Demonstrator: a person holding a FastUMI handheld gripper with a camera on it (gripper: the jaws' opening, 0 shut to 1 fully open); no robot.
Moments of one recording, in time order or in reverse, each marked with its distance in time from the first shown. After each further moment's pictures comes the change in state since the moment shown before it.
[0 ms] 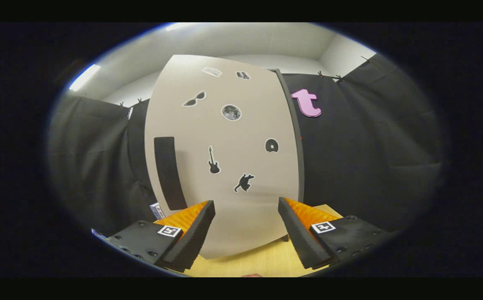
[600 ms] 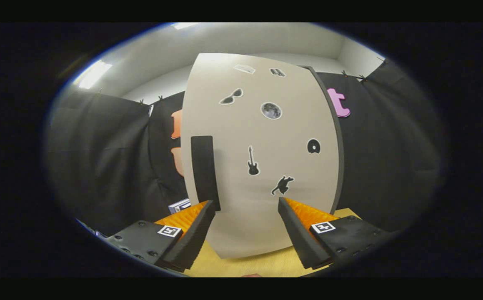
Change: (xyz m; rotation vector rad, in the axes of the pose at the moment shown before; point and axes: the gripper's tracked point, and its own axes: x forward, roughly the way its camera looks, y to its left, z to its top) arm 0.034 0.062 -0.001 -0.032 0.011 0.142
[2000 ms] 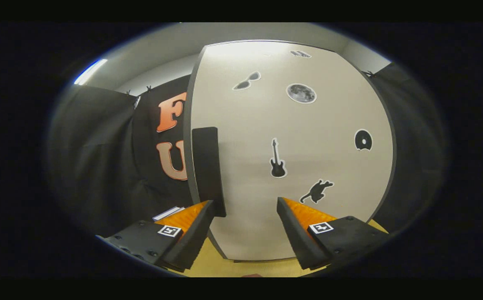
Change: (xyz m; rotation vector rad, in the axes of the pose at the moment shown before) arm 0.111 0.025 -0.013 0.010 0.041 -0.084
